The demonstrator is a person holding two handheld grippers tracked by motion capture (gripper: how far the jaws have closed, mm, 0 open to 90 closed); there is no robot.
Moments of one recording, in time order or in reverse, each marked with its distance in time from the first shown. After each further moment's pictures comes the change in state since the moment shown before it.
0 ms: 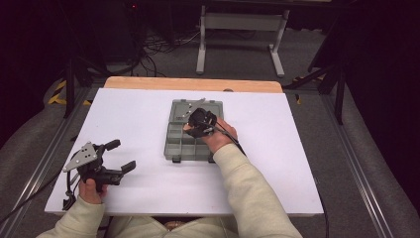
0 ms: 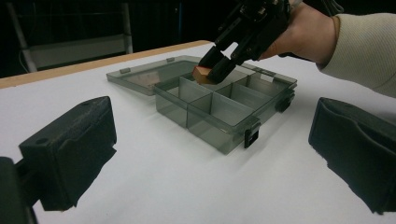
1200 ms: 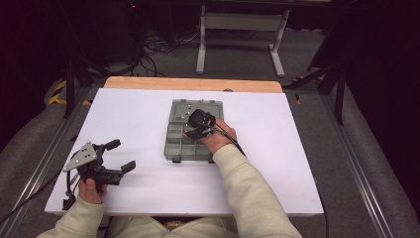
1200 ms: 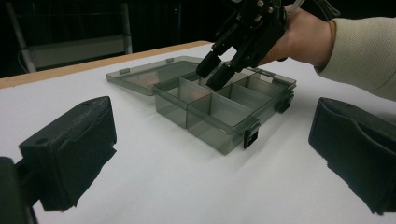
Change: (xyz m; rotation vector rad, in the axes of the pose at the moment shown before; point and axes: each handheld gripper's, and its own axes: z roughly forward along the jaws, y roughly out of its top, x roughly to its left) left arm 0.000 0.000 0.000 -0.004 0.001 -0.004; right arm 0.001 -0.001 0.005 0.022 0.001 0.000
